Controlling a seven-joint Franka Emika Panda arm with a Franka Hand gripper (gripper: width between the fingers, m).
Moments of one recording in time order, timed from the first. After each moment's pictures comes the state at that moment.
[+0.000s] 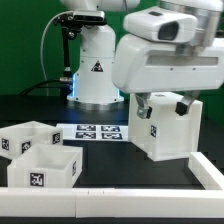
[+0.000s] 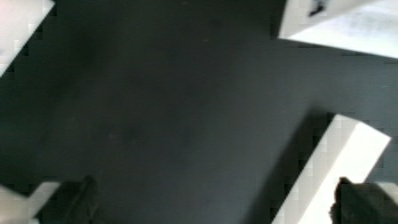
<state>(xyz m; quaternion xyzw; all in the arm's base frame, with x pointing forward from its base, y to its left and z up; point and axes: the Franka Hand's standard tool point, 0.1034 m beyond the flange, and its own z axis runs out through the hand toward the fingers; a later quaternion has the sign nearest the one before) 0.563 0.083 0.104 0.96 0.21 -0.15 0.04</state>
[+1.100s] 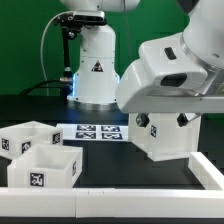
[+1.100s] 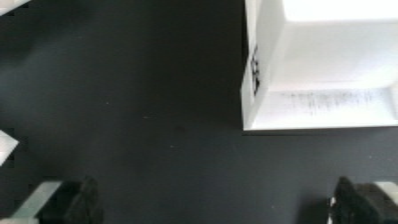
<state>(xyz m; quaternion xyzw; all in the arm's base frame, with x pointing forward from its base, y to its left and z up) 0.544 0.080 0.082 0.94 0.13 -0.31 0.06</state>
